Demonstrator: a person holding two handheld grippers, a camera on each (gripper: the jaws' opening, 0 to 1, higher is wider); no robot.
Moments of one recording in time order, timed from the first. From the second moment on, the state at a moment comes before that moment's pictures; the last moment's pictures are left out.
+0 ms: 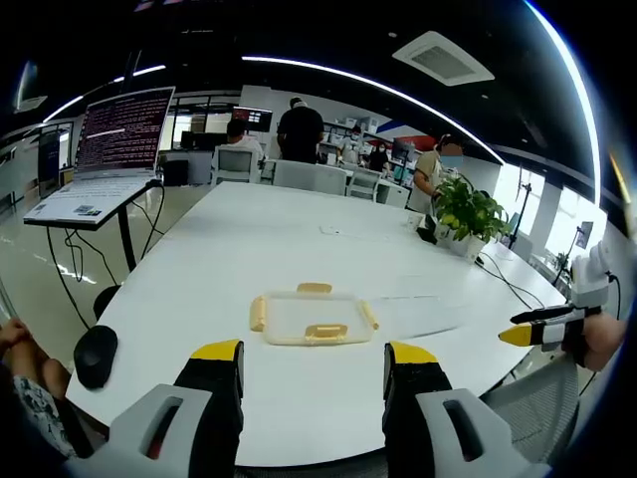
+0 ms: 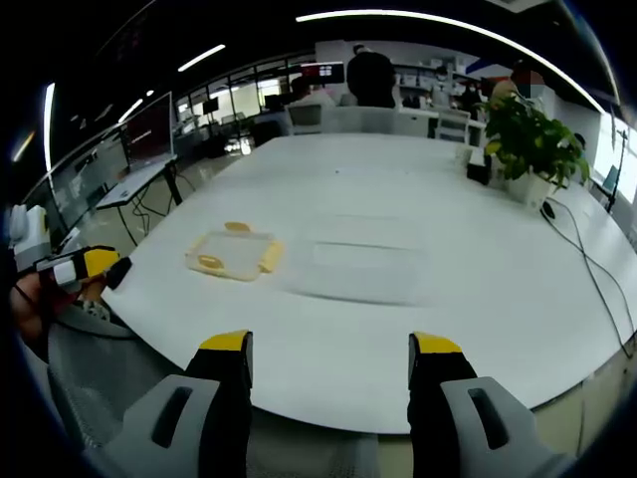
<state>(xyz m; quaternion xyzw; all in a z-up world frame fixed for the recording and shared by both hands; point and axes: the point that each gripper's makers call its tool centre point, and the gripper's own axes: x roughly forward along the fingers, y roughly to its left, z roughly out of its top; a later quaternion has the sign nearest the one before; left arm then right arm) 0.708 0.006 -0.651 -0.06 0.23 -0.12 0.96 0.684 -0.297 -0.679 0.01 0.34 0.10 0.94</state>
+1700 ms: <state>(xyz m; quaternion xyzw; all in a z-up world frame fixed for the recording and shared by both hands) 0.709 0.004 -0.649 -0.05 0.23 -0.12 0.96 0.685 -0.297 -0.677 0.01 0.33 0.09 0.94</state>
